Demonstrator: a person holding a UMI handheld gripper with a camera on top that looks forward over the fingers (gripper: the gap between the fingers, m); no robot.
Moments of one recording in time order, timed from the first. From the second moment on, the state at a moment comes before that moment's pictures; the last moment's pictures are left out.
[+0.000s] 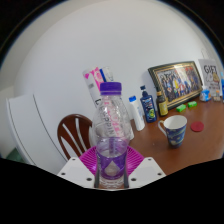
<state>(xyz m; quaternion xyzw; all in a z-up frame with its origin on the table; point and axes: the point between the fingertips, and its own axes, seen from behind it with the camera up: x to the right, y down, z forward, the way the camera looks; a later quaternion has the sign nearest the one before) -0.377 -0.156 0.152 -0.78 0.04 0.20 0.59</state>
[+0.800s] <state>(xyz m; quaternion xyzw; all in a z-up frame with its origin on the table) -0.297 -0.046 0.226 -0.44 0.51 0.69 0.26</state>
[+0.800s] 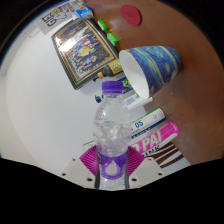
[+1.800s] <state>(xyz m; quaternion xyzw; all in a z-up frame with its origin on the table) -0.059 -0.002 0.249 -0.74 -0.01 0.04 0.67</state>
